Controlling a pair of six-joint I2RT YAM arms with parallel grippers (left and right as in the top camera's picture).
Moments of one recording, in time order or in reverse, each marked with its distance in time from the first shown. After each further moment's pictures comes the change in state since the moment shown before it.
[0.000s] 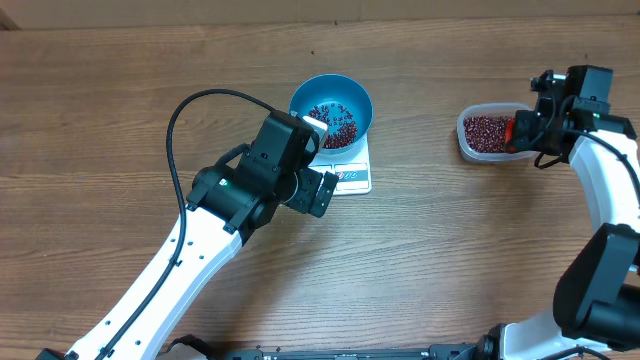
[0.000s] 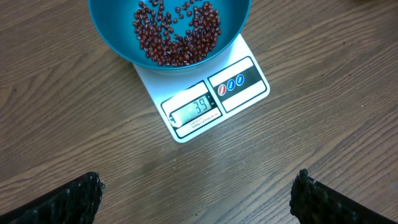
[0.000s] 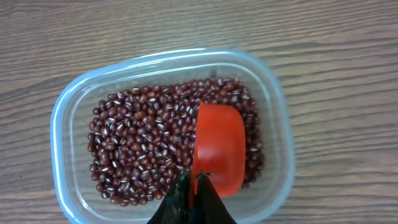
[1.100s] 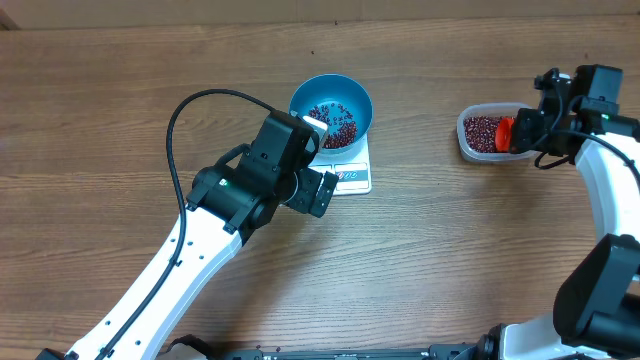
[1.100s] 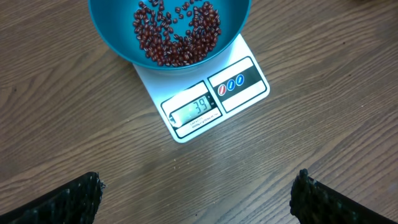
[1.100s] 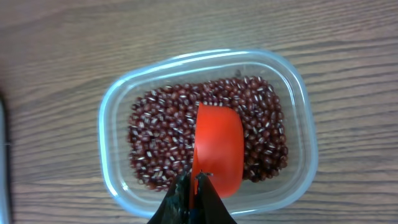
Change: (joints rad) left arm 0.000 0.000 0.000 0.000 0.000 0.000; right arm -0.010 -0.041 0.010 -0.042 -0.087 0.026
